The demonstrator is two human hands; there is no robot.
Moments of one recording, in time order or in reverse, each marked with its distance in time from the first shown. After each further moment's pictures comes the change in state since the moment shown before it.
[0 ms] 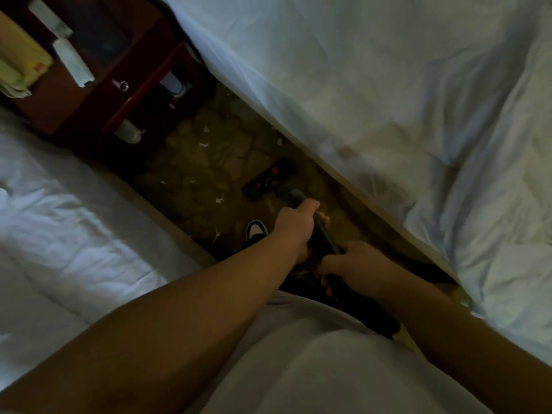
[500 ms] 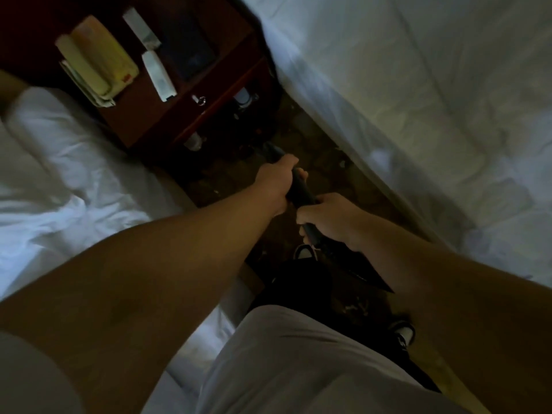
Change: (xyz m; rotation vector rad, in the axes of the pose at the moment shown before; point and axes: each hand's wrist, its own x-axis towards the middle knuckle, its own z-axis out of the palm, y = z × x) left_hand 0.073 0.237 -0.152 -0.064 0.189 0.179; right_hand 0.151 -0.239 0.098 -0.096 -0.102 -0.165
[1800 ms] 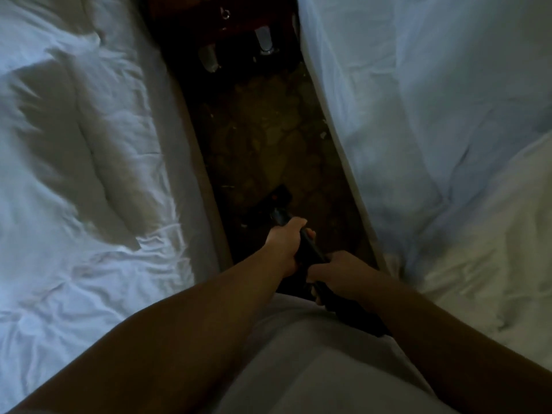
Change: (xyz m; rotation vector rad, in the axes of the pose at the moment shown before) left_hand -0.215 -0.398 0.157 -0.439 0.106 -0.157; right_hand -0.241 0.343 -0.125 -0.434 -0.194 0.110
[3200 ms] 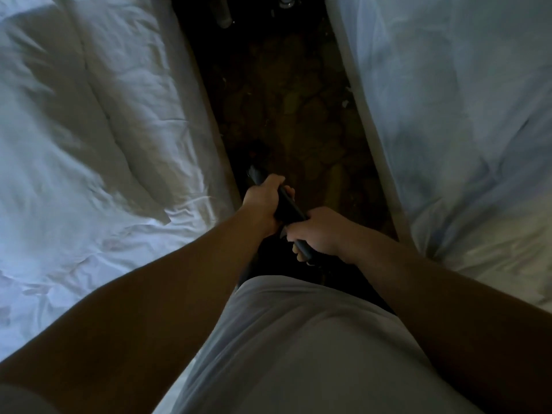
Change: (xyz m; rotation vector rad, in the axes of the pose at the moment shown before) left_hand 0.010 0.072 -0.118 -0.103 0.067 0.066; right_hand 0.032 -0.091 0.097 -0.052 -0.054 -0.068
